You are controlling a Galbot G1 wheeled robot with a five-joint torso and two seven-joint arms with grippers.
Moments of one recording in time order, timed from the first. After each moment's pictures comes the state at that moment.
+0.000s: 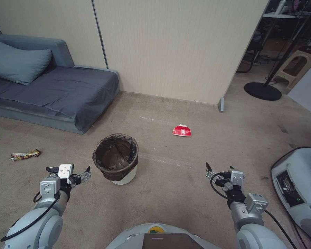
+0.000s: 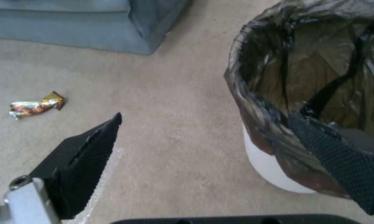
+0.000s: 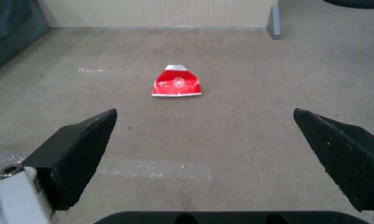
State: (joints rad) left arm 1.79 -1.27 -0.82 -2.40 -0.35 0.71 -0.18; right arm -1.86 1.51 0.71 2.34 0.24 -0.29 0.05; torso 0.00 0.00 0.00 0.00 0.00
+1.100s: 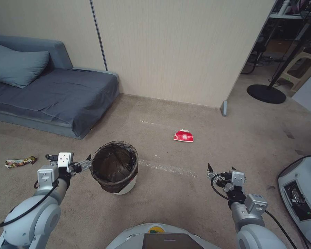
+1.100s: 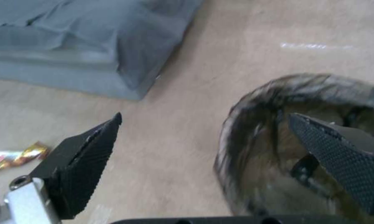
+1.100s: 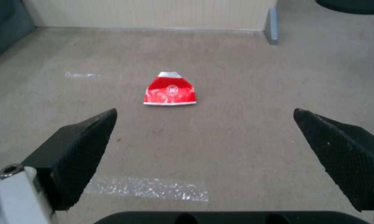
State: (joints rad) left arm 1.66 -1.16 -0.82 -2.40 -0.46 0.73 -0.21; right arm -1.86 1.51 0.71 2.33 0.22 -0.29 0.06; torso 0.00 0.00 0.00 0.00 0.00
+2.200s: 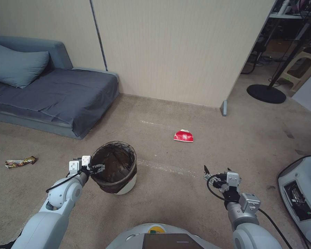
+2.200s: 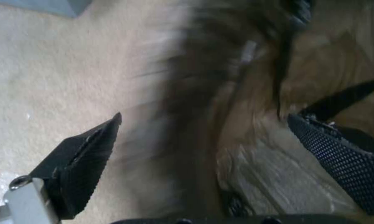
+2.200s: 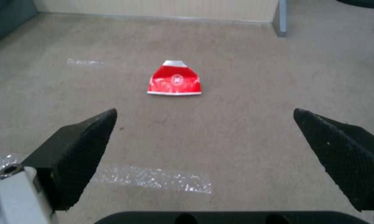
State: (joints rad) left arm 1.40 -1.10 -0.57 -1.91 -0.58 0.73 -0.21; right arm -1.85 1.49 0.68 2.29 0.19 -0.30 0.06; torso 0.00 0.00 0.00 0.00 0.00
